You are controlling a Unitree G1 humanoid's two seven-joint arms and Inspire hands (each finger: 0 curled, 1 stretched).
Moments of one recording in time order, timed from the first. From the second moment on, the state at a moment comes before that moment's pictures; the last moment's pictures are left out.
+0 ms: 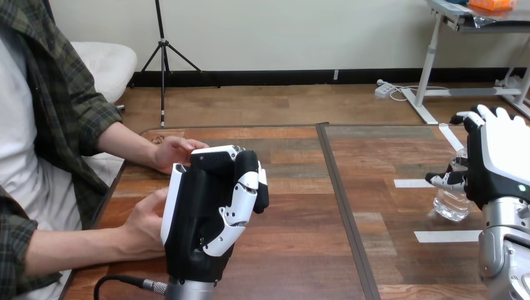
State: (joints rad) left arm 0.08 -0.05 -0.25 0.26 -0.23 -0.94 -0.21; right arm -0.32 -0.47 0.09 0.54 -0.79 0.08 -0.43
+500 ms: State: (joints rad) left arm 0.08 -0.05 -0.25 0.26 -0.22 -0.94 -0.21; right arm -0.34 -0.47 0.11 0.57 -0.77 0.10 -0.41
